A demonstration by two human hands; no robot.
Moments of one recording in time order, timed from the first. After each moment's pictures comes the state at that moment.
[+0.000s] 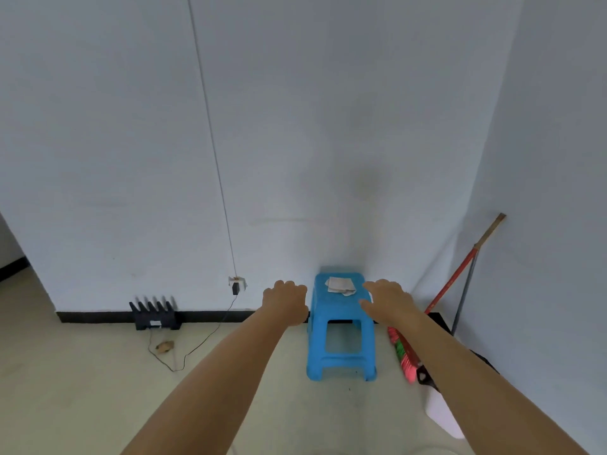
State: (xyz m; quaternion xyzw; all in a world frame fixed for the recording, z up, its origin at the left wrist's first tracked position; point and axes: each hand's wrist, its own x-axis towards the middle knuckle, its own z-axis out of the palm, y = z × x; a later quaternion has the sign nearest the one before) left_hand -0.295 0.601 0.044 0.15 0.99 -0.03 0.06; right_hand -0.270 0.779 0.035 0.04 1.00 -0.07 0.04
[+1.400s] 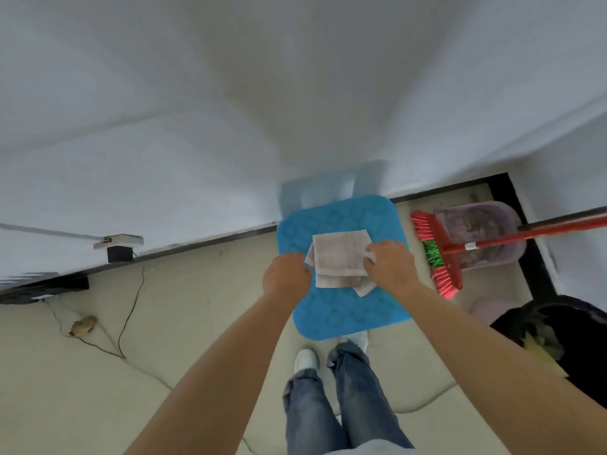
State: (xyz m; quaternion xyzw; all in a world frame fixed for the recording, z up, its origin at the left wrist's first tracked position) left_hand -1.036 0.804 -0.346 0.07 0.92 0.05 0.38; right_hand -0.985 0.962 -0.375 0.23 0.91 -0.20 0.29
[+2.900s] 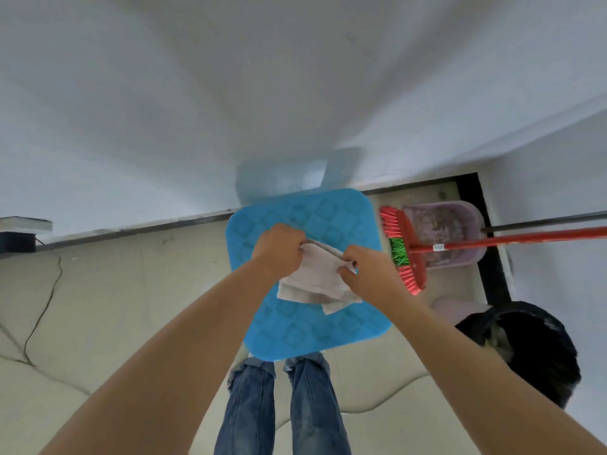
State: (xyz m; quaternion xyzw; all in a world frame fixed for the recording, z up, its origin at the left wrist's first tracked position) left_hand -1.076 0.858 -0.445 0.24 0.90 0.07 0.34; right_hand -0.987 0.989 -0.407 0.18 0.91 -0.26 0.28
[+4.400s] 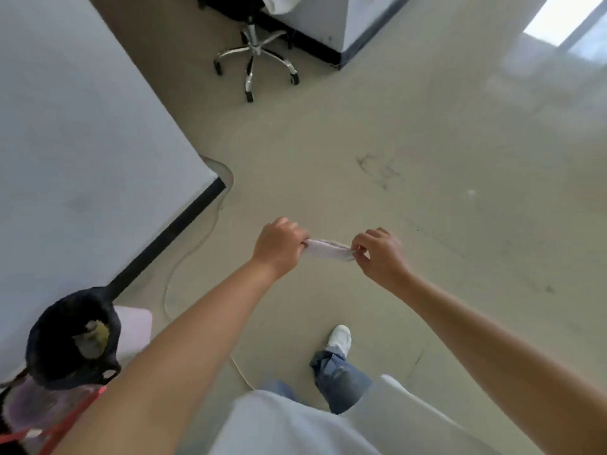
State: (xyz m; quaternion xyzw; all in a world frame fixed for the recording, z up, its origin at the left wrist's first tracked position) left_hand -0.149 0.777 -0.208 0.98 0.08 -0.15 0.10; right_hand -0.081 0.597 -0.219 0.90 0.35 -0.15 -0.21
